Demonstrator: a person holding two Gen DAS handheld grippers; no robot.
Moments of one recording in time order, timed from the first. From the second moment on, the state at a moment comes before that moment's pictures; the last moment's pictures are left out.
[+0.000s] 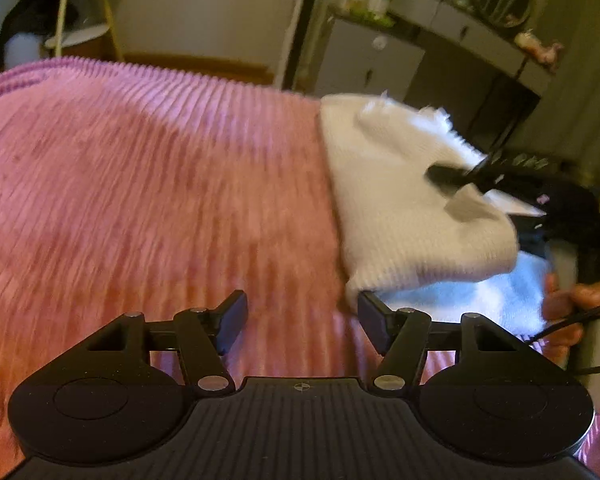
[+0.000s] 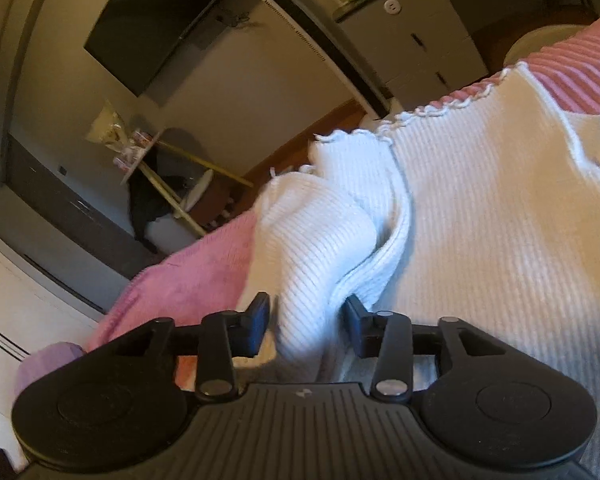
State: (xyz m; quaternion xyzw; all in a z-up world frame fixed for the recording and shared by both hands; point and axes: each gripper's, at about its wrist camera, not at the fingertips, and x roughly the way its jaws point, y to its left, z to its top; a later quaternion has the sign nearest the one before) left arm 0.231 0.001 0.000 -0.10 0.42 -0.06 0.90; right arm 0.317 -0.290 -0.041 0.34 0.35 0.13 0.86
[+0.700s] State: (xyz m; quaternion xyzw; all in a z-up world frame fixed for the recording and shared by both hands) left arm 0.235 0.013 -0.011 -0.11 0.42 -0.01 0.90; right arm 0.257 -0.253 0.039 0.00 0.22 0.00 0.97
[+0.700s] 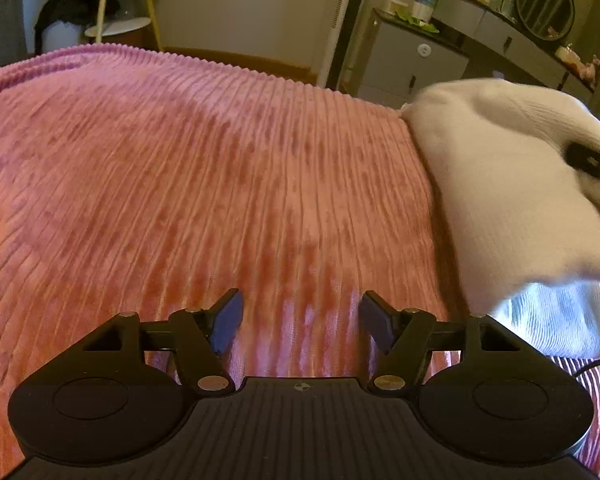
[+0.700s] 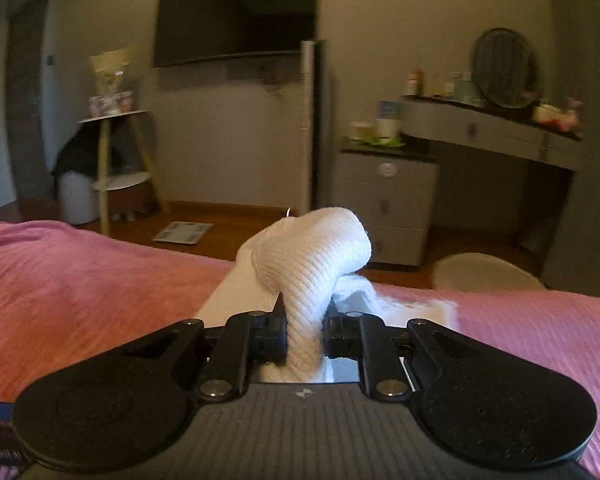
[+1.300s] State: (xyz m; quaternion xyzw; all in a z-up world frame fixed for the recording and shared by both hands) left arm 0.230 -0.032 -0.001 -0.08 0.41 -0.13 0.90; right arm 0.283 -0.381 -0.020 0.31 0.33 0.03 0.89
